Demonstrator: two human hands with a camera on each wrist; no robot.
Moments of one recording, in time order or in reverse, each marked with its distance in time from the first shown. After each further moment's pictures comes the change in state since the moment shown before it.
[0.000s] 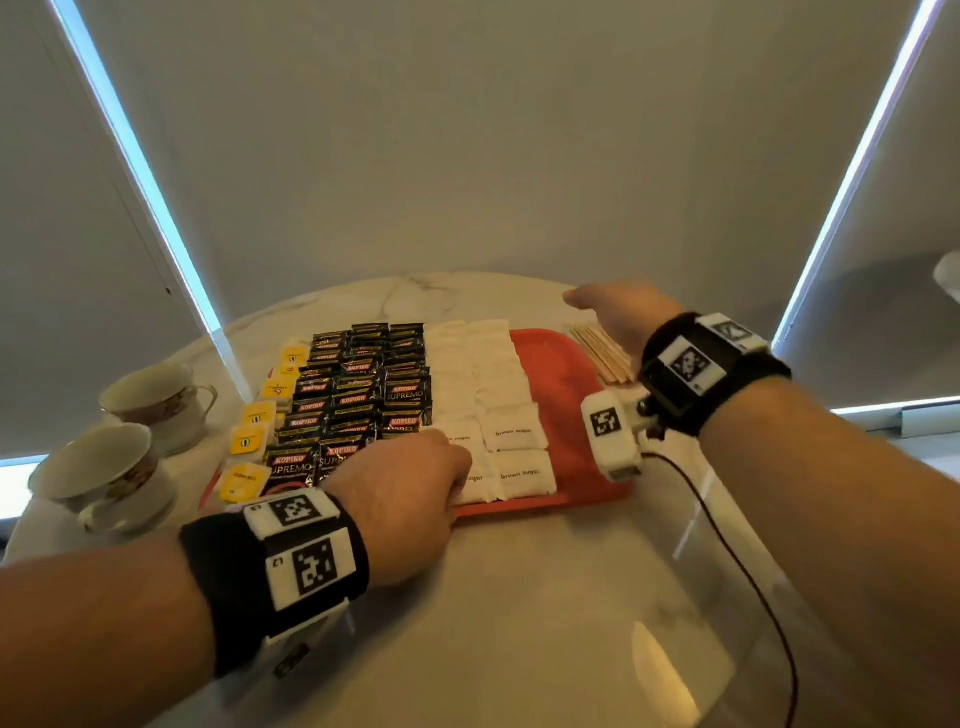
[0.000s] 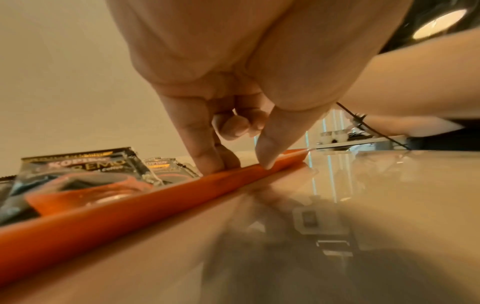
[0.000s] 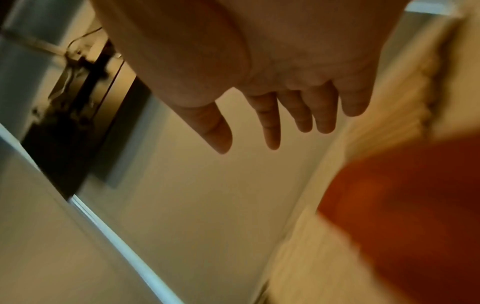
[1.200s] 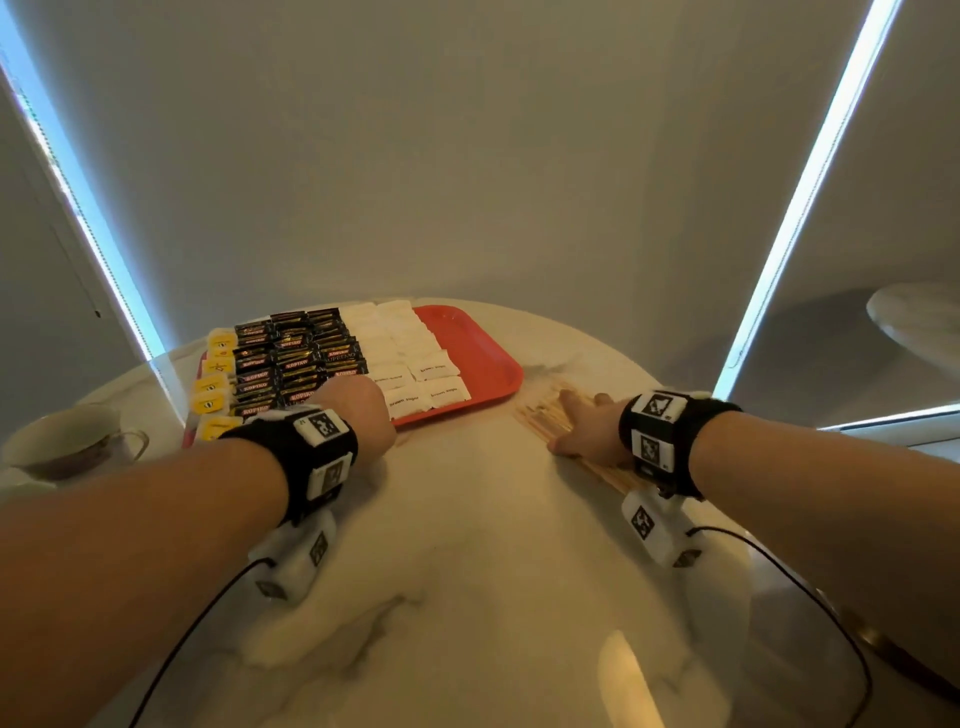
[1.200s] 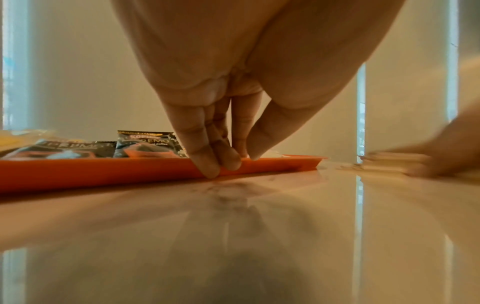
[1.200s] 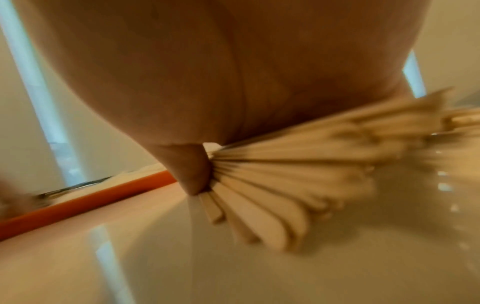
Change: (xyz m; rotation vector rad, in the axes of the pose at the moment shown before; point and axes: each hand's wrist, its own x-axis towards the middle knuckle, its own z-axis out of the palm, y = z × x) left_hand 0.134 -0.063 -0.013 0.084 -0.015 -0.344; right_hand 0.037 0.055 0.002 -1.133 -0.347 0.107
